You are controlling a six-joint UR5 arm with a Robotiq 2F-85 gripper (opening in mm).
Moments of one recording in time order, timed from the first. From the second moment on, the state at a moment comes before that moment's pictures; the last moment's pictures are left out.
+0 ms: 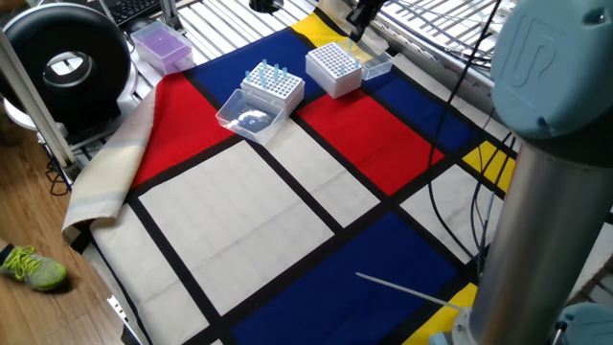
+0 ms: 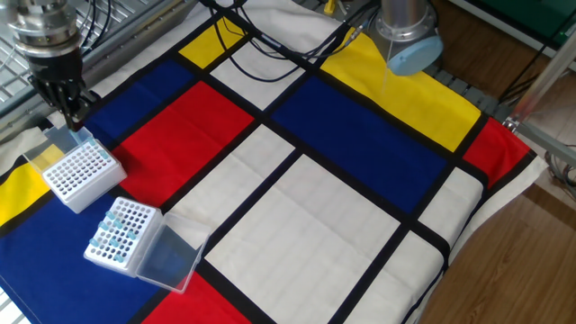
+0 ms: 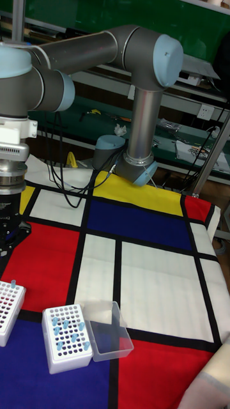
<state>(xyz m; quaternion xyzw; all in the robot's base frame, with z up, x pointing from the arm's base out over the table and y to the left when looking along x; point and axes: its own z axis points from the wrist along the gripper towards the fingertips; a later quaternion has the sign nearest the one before) 0.659 -0.223 0.122 -0.10 0.99 0.01 0.13</state>
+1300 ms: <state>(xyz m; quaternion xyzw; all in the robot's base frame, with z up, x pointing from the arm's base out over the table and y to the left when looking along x) 0.652 -0.230 0.115 -0.11 0.99 0.01 0.13</state>
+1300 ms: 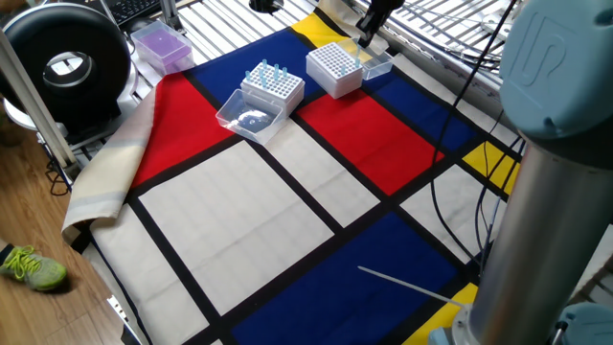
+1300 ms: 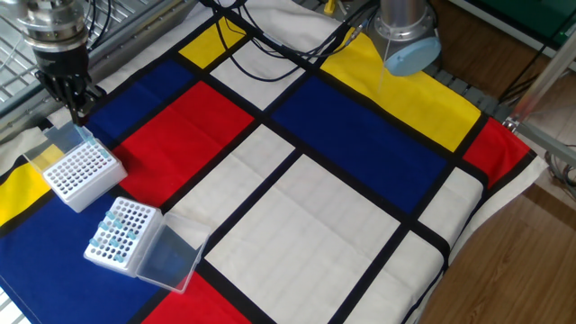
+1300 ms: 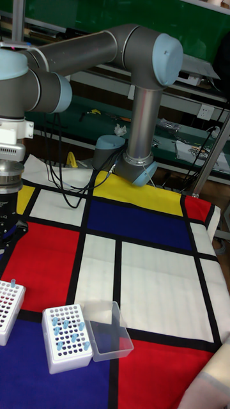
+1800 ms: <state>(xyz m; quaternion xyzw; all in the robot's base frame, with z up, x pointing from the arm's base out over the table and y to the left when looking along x) 0.653 -0.228 0.113 -0.11 0.98 0.01 0.13</state>
